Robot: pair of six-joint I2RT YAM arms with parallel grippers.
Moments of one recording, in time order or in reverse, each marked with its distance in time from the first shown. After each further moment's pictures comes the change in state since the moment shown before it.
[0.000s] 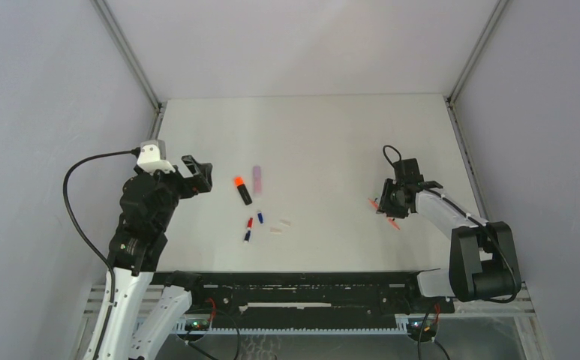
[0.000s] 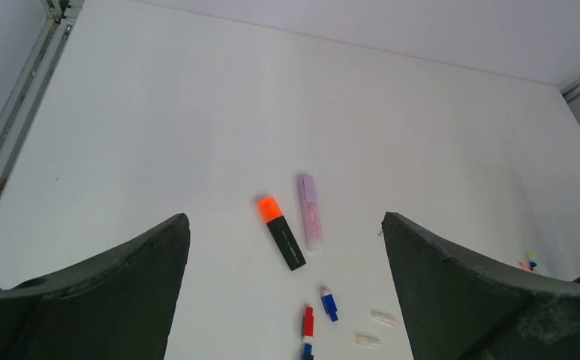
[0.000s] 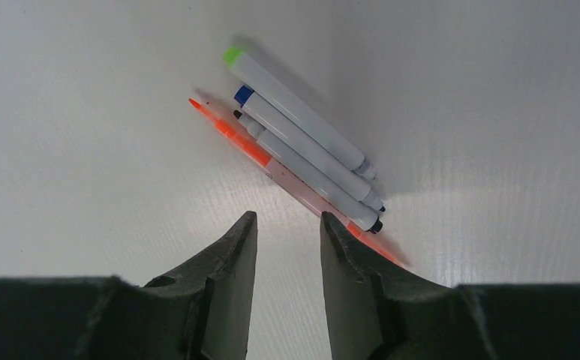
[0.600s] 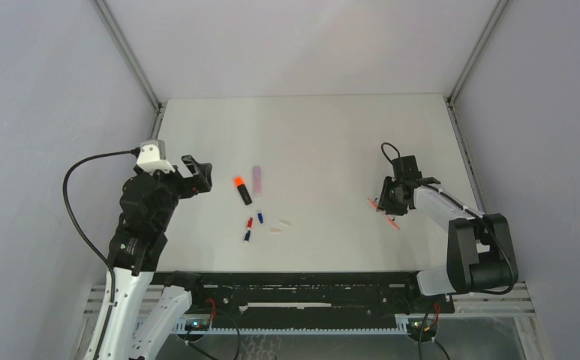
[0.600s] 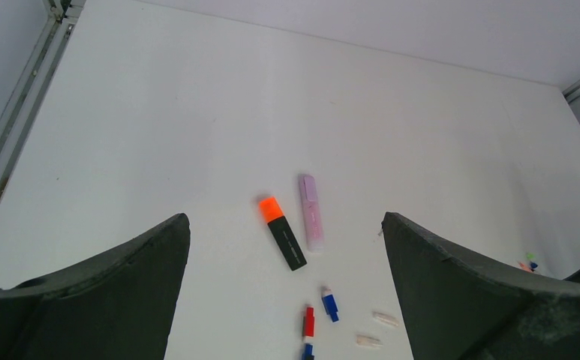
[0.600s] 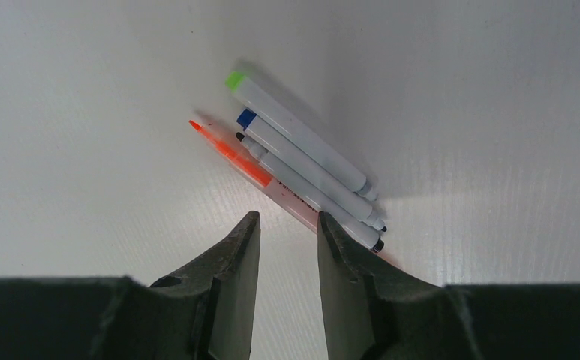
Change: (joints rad) left arm 0.004 0.001 0.000 0.000 0.002 0.000; right arm -0.002 0.053 0.032 0.012 0.006 -0.006
